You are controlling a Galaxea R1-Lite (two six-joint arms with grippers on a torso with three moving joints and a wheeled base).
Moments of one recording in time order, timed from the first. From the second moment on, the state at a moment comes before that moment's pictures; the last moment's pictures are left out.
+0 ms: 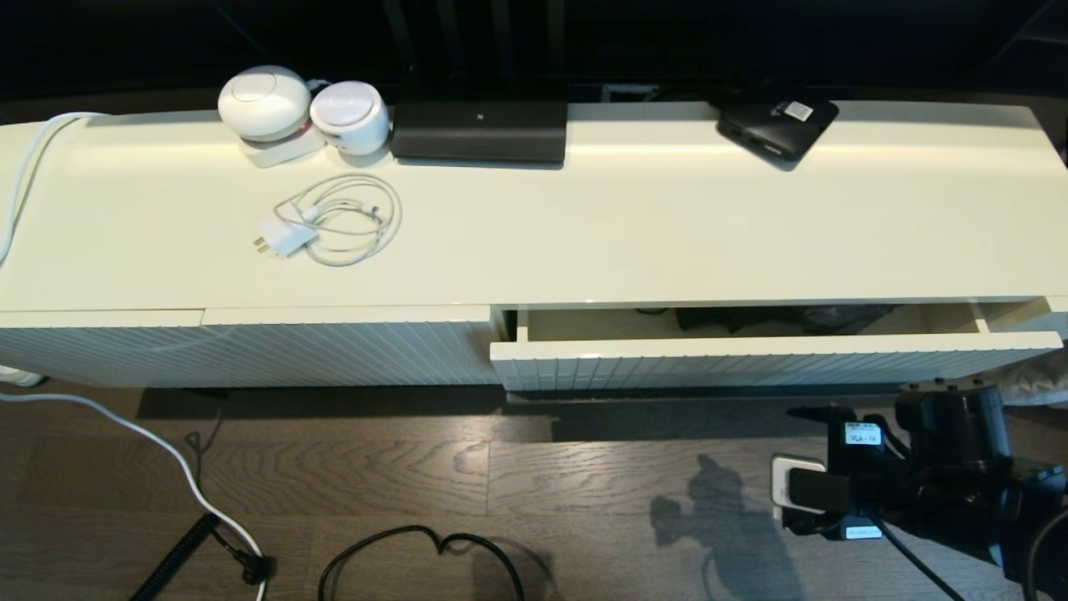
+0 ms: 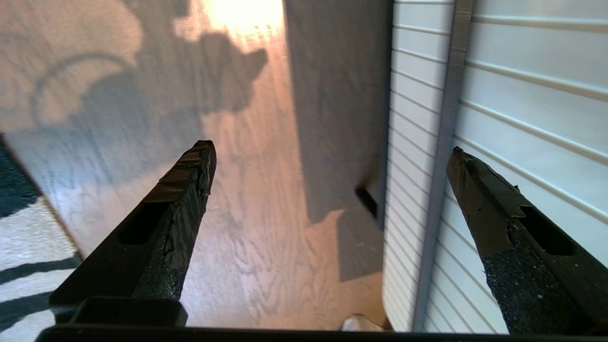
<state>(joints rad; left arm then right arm) 0.00 0.00 0.00 -0.01 0.00 -0.01 0.22 1.73 -0.40 -0.70 -0.01 -1.31</state>
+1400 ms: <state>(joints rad) 0.00 0.00 0.00 -0.01 0.00 -0.01 0.17 1.24 -0.44 -0.63 -0.01 -1.31</state>
